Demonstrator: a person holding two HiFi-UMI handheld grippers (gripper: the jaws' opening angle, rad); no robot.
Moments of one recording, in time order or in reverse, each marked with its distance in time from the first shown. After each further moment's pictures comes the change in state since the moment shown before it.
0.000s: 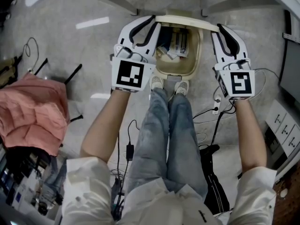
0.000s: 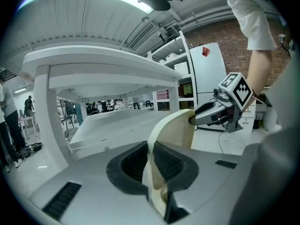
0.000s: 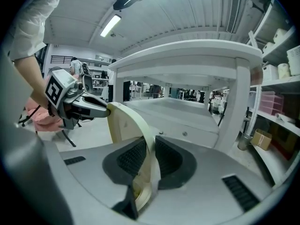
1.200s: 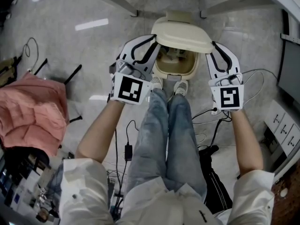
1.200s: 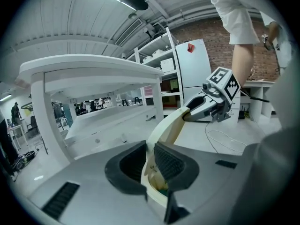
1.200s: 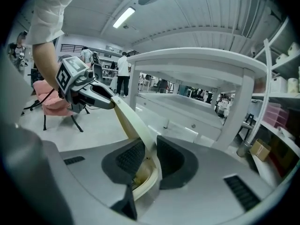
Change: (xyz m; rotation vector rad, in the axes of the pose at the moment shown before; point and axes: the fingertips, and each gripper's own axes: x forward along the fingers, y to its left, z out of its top) left arm -0.039 -0.040 -0.024 0.106 0.069 -0.129; right arm -0.034 0.041 -0.027 -0.138 0.055 0.050
